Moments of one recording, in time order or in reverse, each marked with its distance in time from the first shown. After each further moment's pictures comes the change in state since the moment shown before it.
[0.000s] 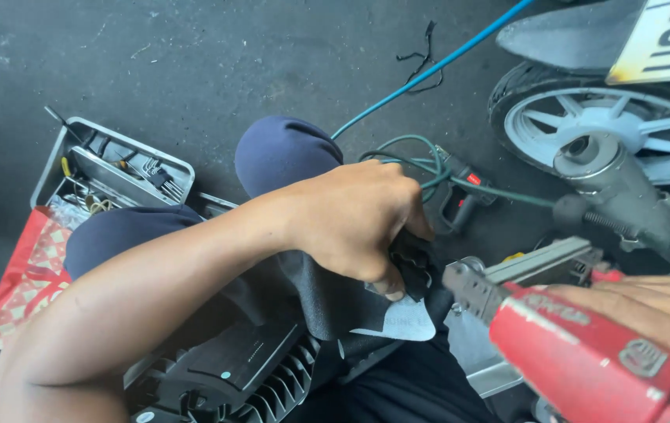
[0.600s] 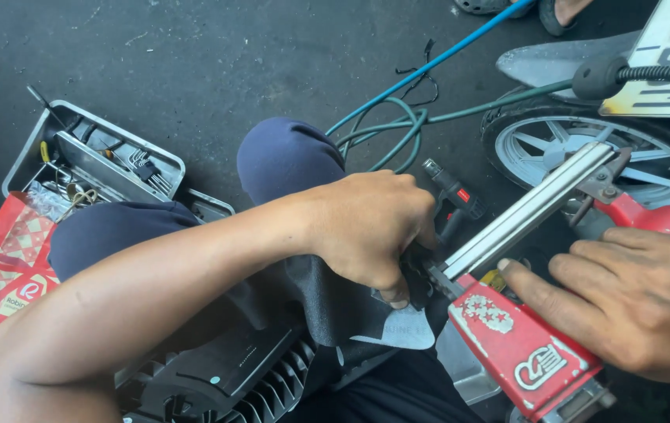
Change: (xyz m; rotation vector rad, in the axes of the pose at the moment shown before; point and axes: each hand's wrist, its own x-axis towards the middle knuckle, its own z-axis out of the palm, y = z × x) left_hand 0.003 0.000 0.001 0.050 -0.042 -0.103; right_hand 0.145 -0.071 -0.081 -0.495 0.316 -0.481
